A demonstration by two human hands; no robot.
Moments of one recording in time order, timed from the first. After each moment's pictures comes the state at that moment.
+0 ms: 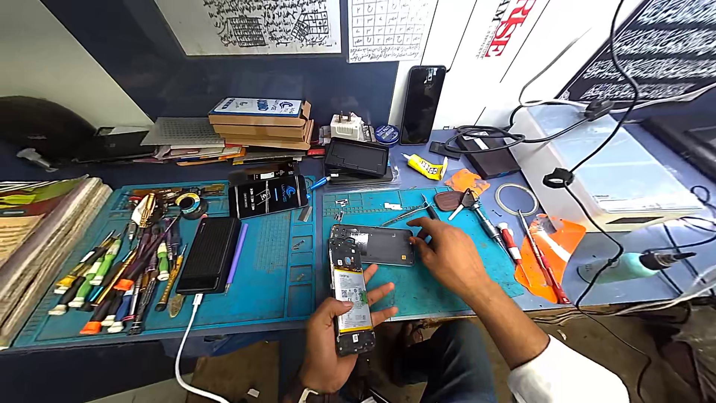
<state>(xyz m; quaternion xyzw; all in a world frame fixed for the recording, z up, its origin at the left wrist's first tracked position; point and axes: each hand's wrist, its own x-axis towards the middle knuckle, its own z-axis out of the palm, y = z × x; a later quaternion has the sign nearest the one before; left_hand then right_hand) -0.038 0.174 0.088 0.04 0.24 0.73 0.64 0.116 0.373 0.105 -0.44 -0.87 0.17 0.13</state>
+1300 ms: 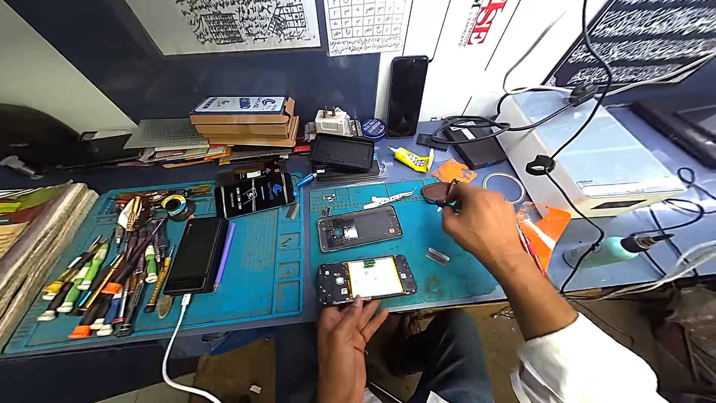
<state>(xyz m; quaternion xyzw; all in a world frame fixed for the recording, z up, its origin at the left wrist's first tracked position) 0.017 0.177 0.102 -0.05 0.48 0.73 0.49 0.152 0.409 0.145 -0.54 -0.83 0.08 0.15</state>
